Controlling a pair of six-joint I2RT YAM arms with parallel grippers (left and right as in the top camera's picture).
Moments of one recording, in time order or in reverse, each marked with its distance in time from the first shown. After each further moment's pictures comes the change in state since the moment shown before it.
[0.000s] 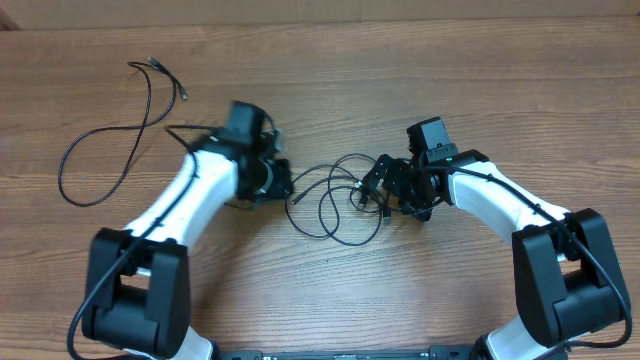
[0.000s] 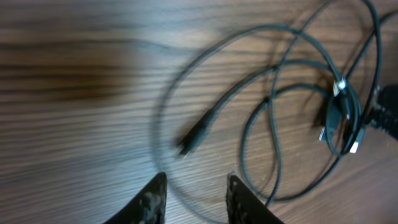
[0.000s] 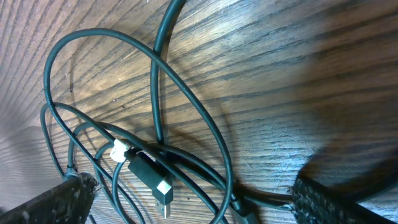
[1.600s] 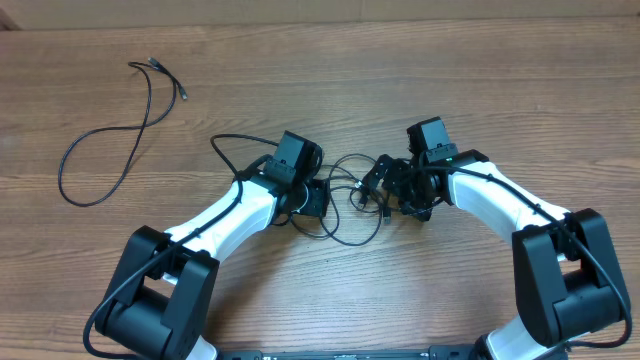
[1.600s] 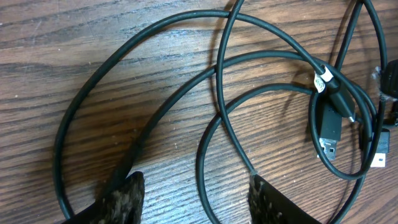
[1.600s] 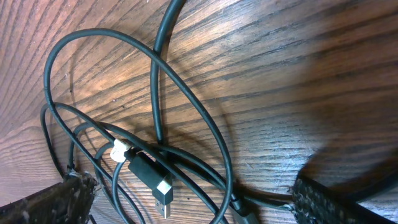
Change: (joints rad) left arm -0.206 0.000 -0.149 0.306 -0.152 -0.044; right arm 0.000 0.000 0.000 0.000 0.000 0.000
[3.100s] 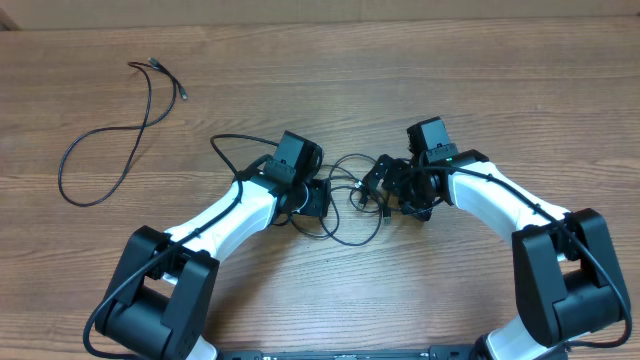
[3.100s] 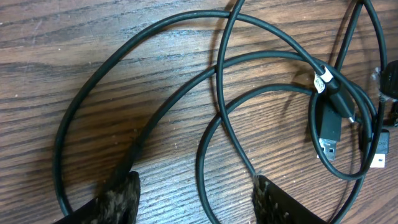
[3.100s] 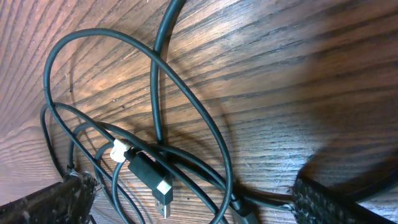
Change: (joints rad) left arm 0.000 0.000 0.000 0.000 0.000 -0.003; right arm 0.000 0.000 0.000 0.006 -0.002 0.001
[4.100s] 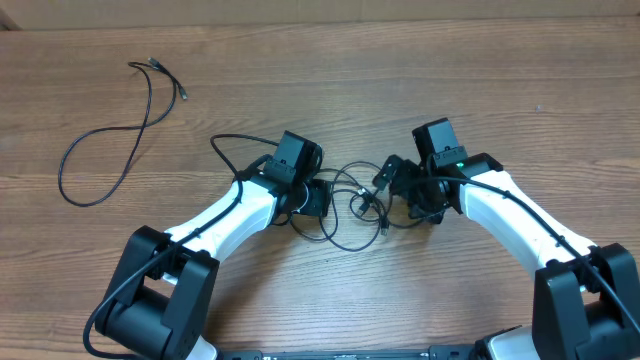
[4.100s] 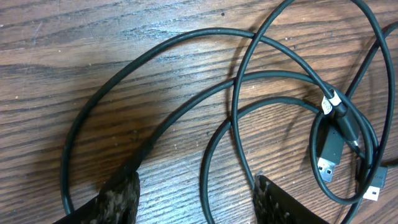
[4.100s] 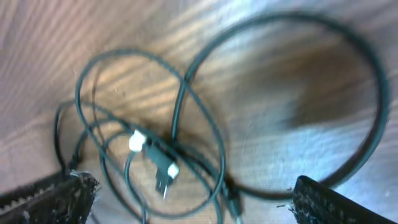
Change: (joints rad) left arm 0.000 0.000 0.000 0.003 0.000 0.000; right arm 0.014 -0.142 -0.007 -0.116 0.120 0.034
